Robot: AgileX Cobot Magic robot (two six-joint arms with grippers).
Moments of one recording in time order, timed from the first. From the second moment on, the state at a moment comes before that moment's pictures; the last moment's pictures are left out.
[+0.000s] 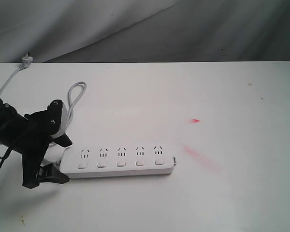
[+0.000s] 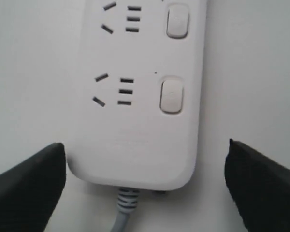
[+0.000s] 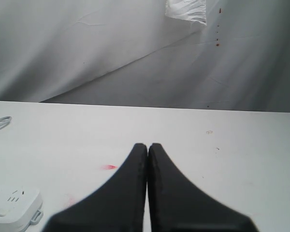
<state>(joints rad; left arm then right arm) 0.02 1.83 -0.87 -0.77 0.70 1.93 0.15 0.08 0.00 0.14 0.08 -0.10</state>
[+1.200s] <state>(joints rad) 0.02 1.89 -0.87 -0.80 0.61 1.94 0.15 0.08 0.00 0.14 0.08 -0.10</state>
